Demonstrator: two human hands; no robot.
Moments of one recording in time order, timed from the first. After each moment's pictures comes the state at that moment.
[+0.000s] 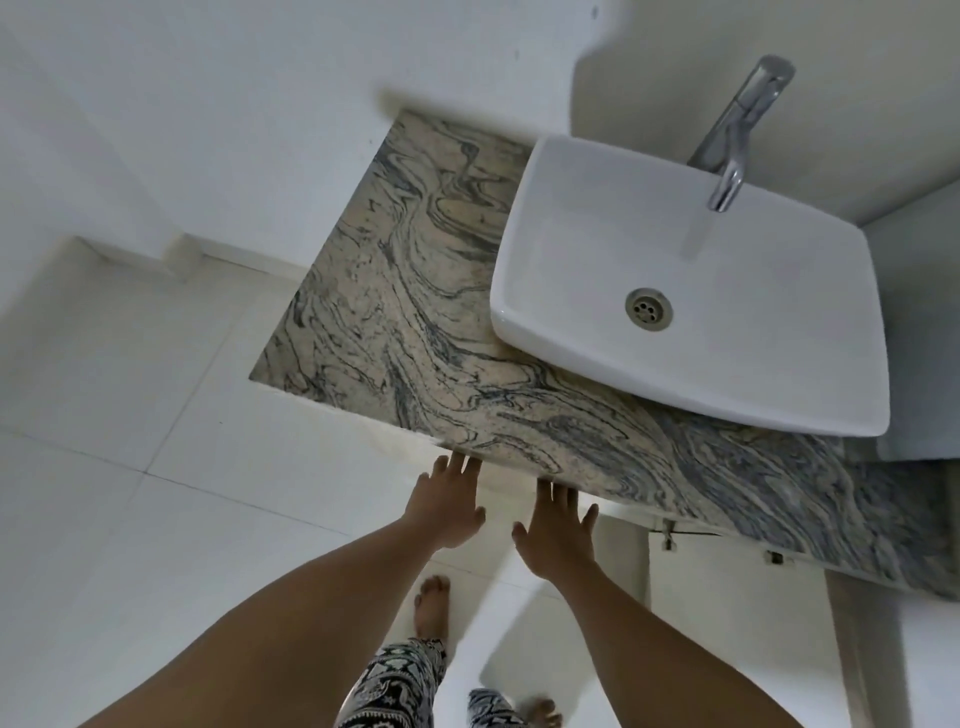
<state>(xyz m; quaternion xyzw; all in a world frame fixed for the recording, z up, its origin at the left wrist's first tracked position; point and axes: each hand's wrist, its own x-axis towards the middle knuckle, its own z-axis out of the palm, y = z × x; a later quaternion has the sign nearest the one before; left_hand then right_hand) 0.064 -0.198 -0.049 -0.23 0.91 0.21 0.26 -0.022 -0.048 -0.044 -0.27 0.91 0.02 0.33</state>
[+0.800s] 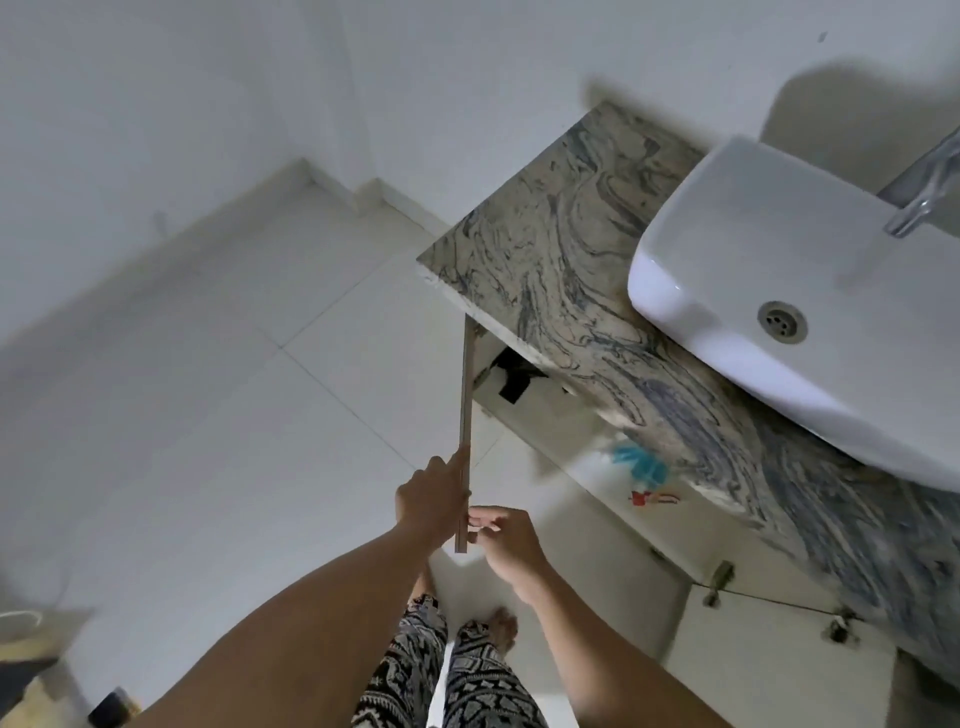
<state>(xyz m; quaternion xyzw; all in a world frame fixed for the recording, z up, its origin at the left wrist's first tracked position) 0.216 -0.110 -0.032 -0.53 0.79 0.25 0.19 0.119 -0.016 -0.047 -0.25 0.73 -0.28 0.57</state>
